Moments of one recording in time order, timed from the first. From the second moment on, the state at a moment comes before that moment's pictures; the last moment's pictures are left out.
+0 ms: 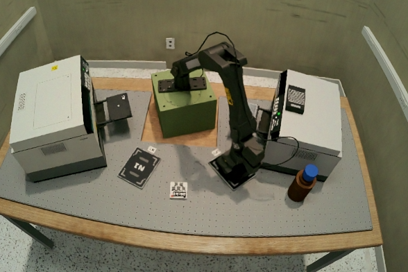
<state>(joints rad) 0.51 2.38 1.27 -0.48 0.03 -0.02</state>
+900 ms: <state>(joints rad) 0.51 2.40 1.26 -0.44 0.03 -0.02</state>
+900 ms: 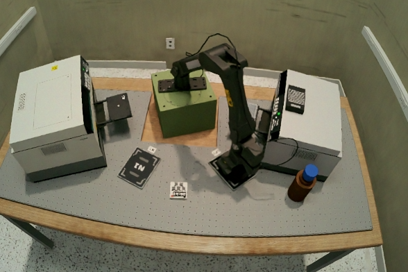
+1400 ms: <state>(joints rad) 0.51 2.40 1.25 -0.44 0.03 -0.02</state>
